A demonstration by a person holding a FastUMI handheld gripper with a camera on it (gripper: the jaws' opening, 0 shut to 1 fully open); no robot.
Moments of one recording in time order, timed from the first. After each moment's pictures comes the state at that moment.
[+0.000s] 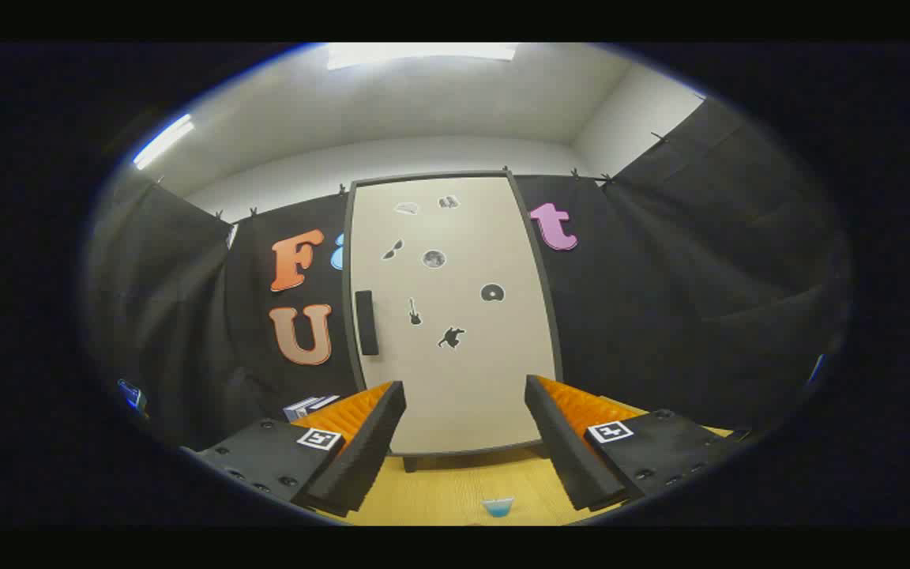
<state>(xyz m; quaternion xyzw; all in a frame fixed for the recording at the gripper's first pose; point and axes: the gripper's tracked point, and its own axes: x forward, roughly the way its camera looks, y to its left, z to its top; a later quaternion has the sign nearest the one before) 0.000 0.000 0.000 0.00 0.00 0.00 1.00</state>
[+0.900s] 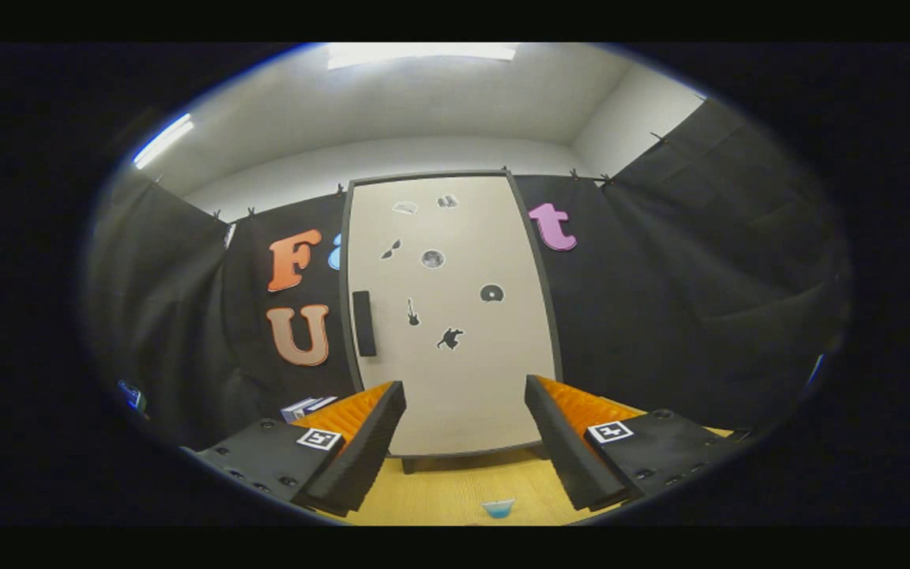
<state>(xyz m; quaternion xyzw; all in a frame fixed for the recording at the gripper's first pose) 0.011 0.003 -0.004 0.00 0.00 0.00 1.00</state>
